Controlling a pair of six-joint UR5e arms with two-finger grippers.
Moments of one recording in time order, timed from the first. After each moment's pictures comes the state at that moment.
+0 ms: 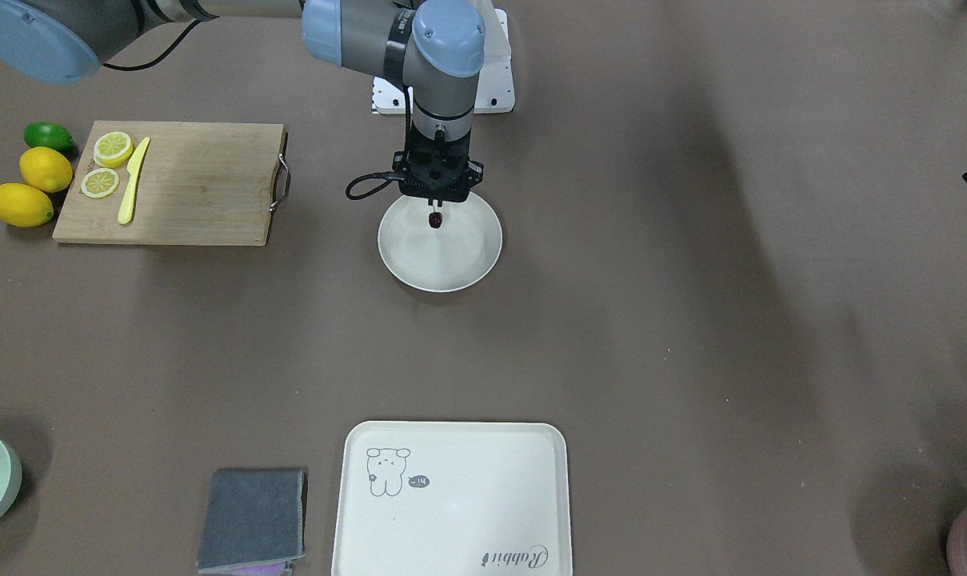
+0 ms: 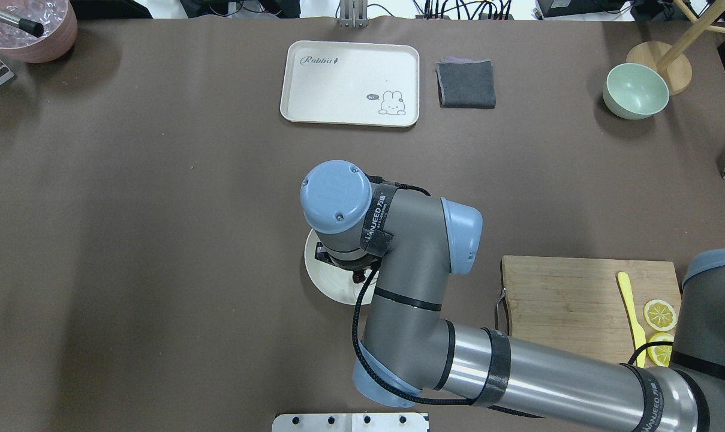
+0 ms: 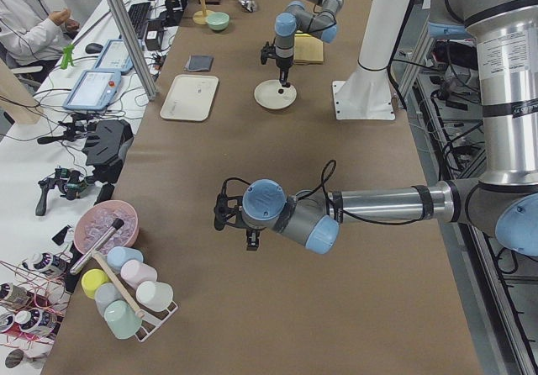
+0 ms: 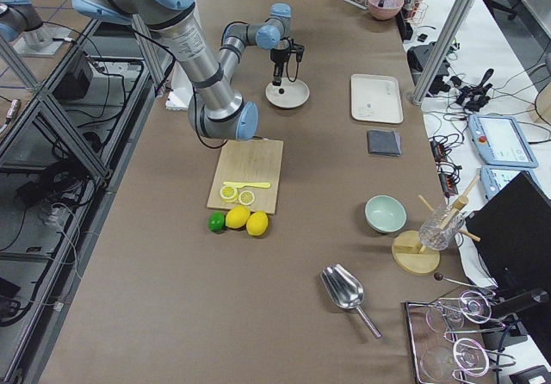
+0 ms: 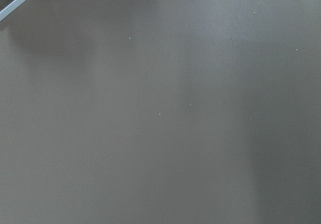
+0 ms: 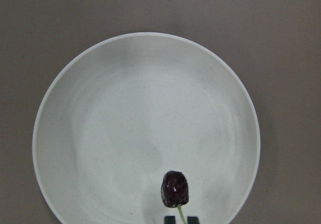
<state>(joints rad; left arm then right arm) -1.51 -1.37 -1.66 -2.12 -2.60 -0.39 0.40 -0.73 1.59 -1.78 1.82 1.39</state>
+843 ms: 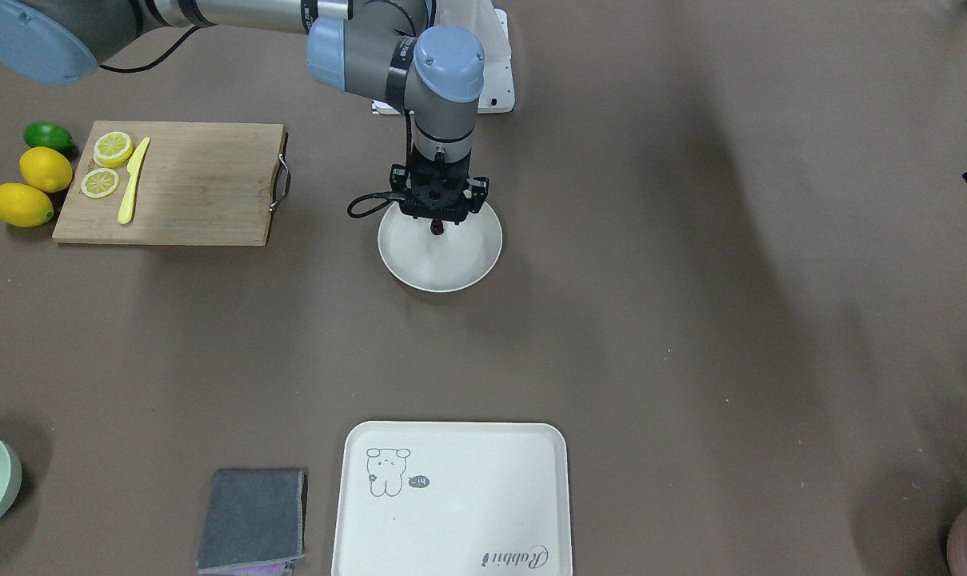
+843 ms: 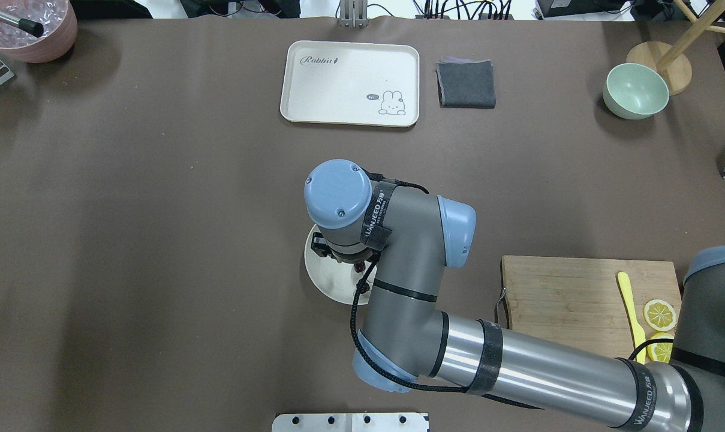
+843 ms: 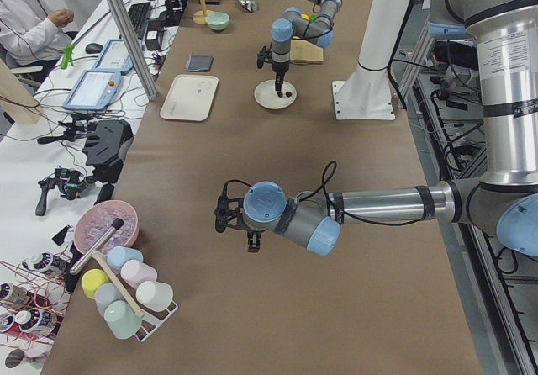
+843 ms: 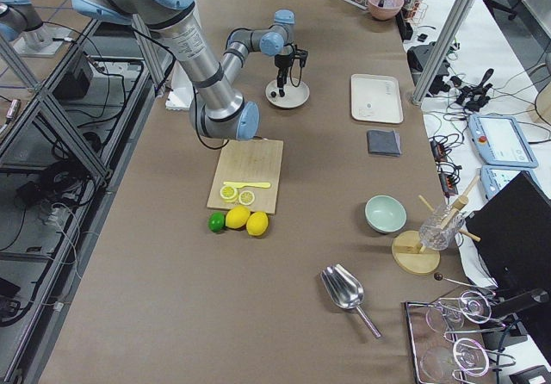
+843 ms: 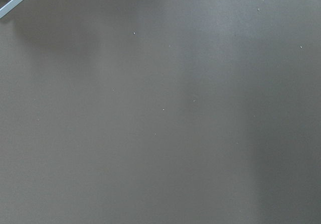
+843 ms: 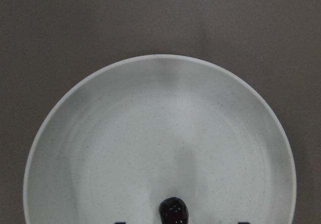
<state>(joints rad) -1.51 -1.37 -1.65 -2.12 -2.60 -0.39 0.41 -0.72 1.54 -1.73 1.81 1.40</state>
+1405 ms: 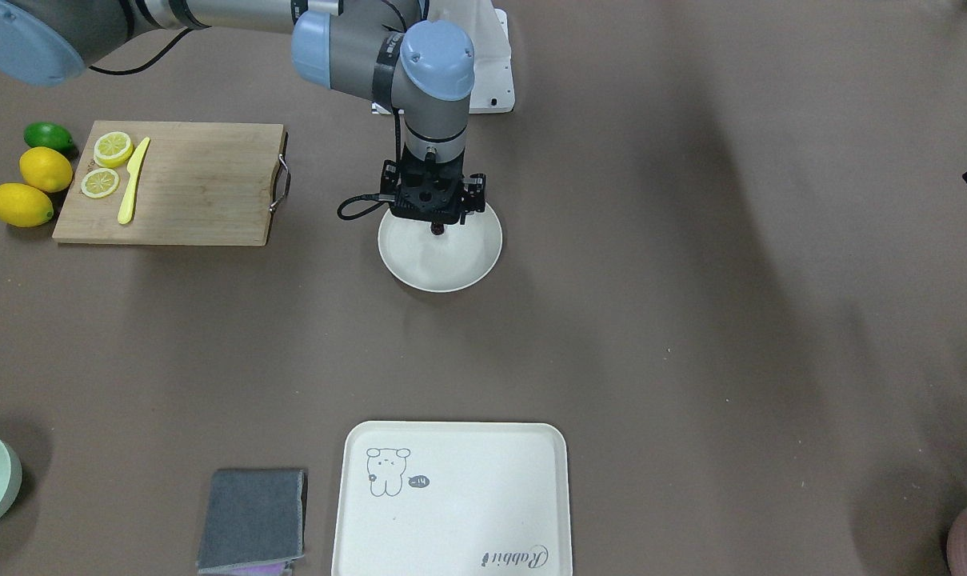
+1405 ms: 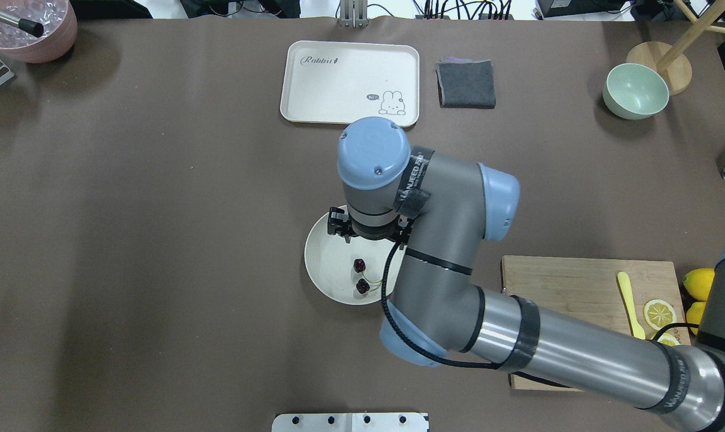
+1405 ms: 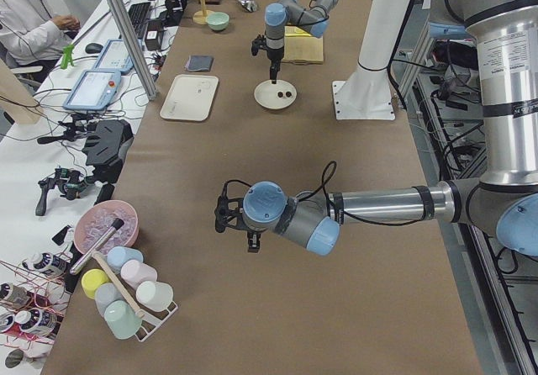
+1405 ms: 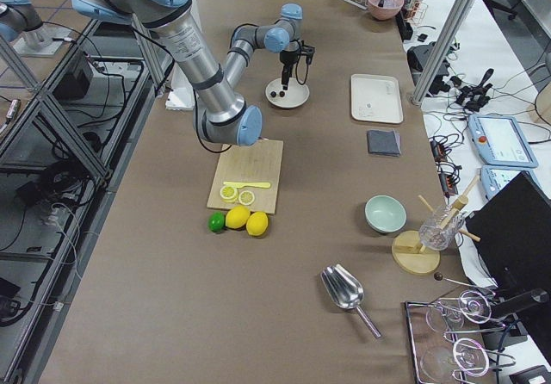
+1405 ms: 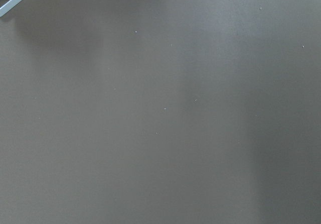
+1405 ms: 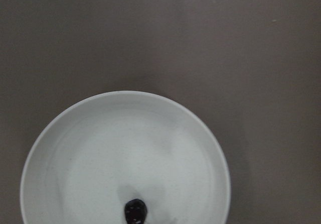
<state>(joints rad) -1.51 -1.37 -1.65 -2.12 -2.60 -0.39 0.51 -0.80 1.72 -1.83 1.92 1.31</state>
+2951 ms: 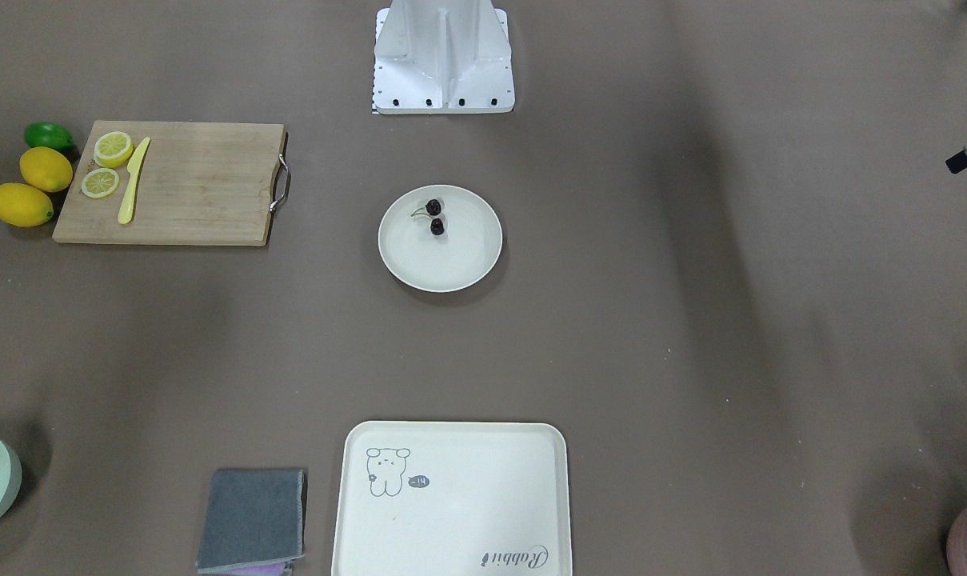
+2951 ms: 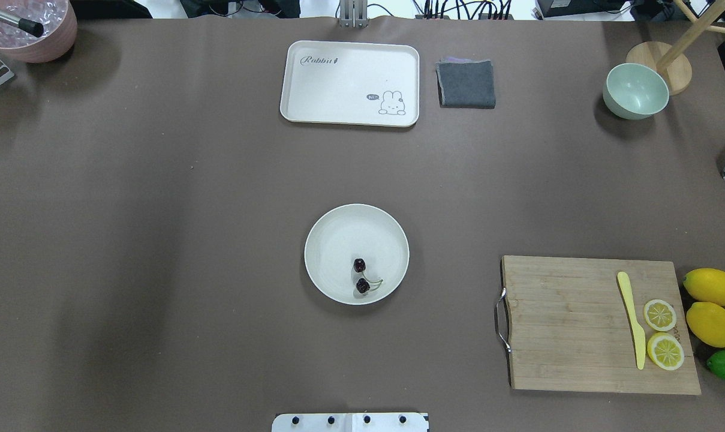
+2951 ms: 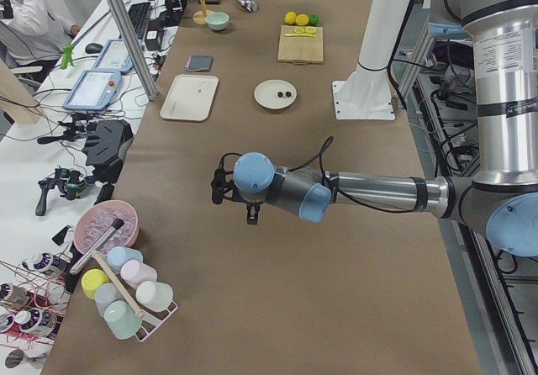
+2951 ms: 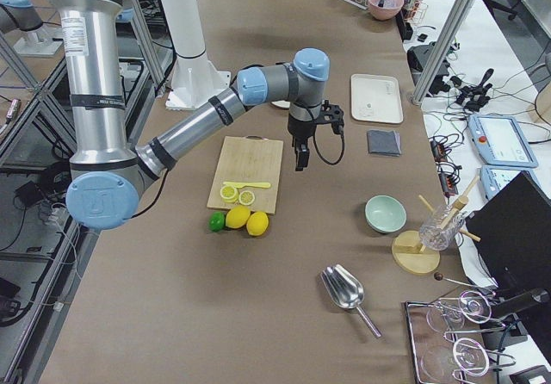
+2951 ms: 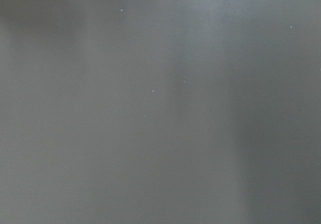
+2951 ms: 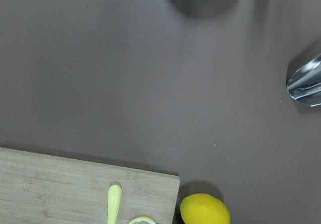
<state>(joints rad) -1.47 -1.41 -1.86 -1.80 -2.69 -0.33 1.31 -1.55 2.17 -2.01 2.27 0.19</state>
